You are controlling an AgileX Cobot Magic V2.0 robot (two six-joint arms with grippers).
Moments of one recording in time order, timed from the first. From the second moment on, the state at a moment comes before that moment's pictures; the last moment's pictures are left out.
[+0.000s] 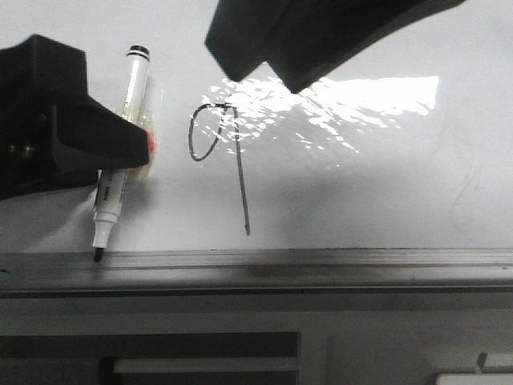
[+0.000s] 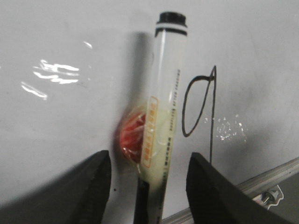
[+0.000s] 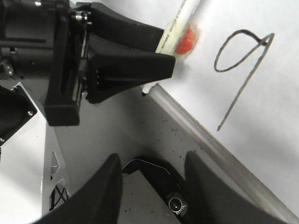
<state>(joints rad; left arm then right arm) -0.93 1.11 -0.38 -0.60 -0.33 -0.02 0.80 1.16 -1.01 0.25 0.71 -0.04</state>
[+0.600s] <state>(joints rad) -0.93 0.66 -0.21 -0.37 -0.35 -0.02 0.80 0.55 -0.40 0.14 0.13 -0.04</state>
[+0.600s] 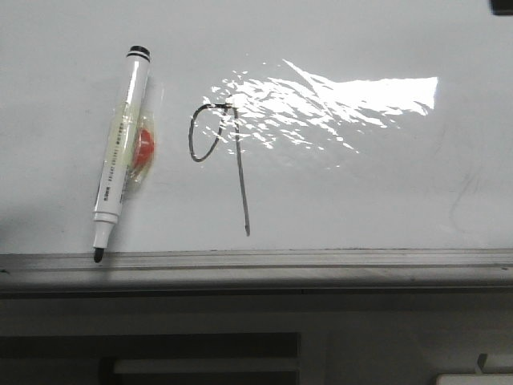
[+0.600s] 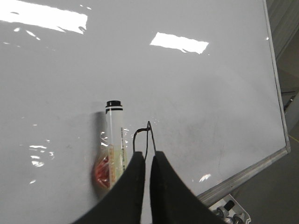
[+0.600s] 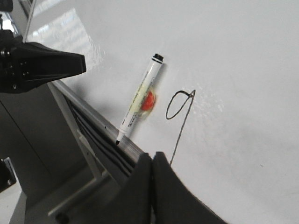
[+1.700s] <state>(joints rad) -0.93 0.52 0.00 -0.34 -0.33 -0.02 0.80 0.21 -0.10 0.13 0.02 -0.03</state>
